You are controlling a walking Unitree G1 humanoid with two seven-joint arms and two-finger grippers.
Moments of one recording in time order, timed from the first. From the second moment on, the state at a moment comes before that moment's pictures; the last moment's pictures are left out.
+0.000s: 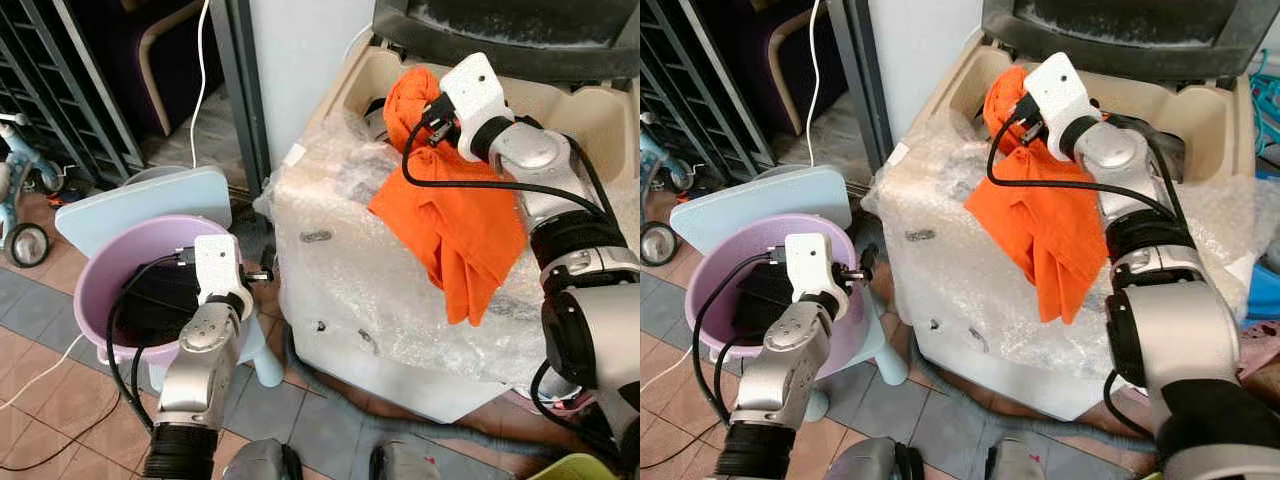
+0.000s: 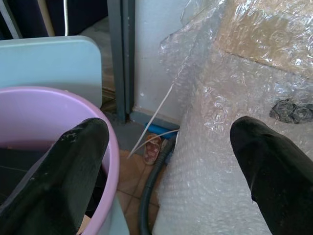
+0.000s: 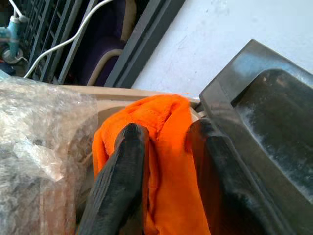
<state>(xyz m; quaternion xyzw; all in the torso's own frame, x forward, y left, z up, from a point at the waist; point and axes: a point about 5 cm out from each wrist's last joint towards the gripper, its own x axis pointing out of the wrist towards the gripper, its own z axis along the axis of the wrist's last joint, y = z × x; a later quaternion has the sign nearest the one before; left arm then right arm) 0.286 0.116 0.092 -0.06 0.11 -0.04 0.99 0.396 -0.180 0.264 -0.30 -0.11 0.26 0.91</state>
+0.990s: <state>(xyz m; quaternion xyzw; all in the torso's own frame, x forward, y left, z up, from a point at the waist) 0.284 0.121 0.093 -0.05 0.11 -0.04 0.99 0.304 -0.229 0.206 -0.33 0.10 0.49 0.80</state>
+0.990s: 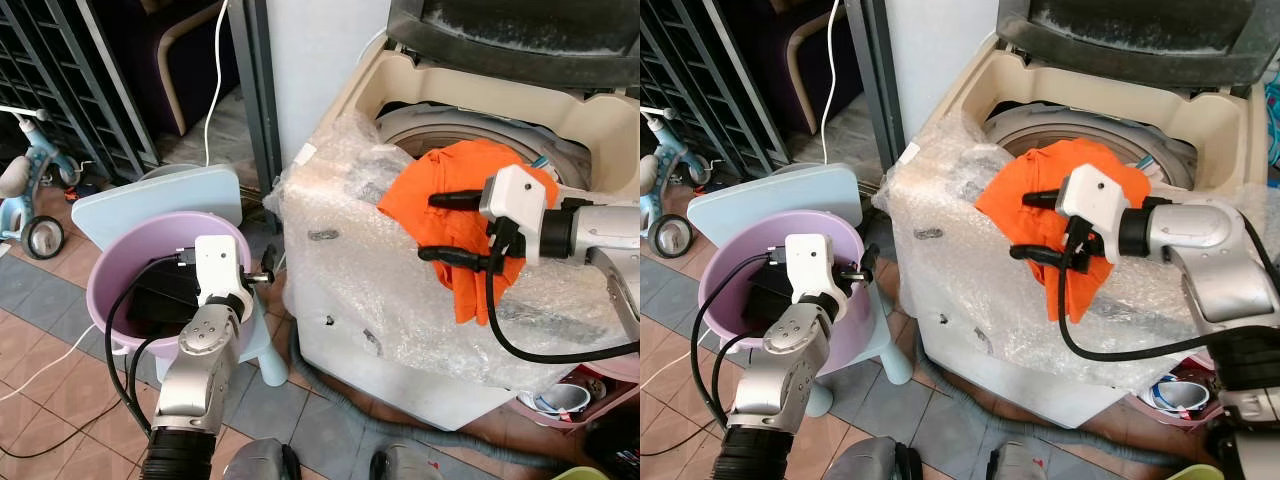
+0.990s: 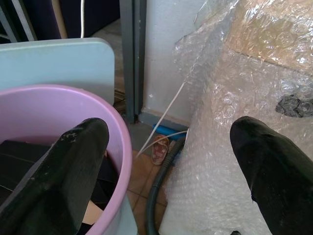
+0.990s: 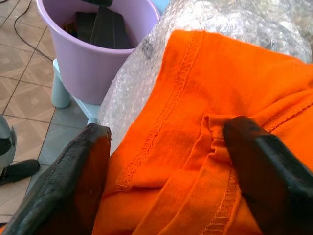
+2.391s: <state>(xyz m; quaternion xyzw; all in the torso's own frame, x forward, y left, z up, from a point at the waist) 0.289 0.114 0.096 -0.04 0.10 -0.04 0.99 0.309 -0.241 0.191 -0.22 -0.08 -0.10 0.97</state>
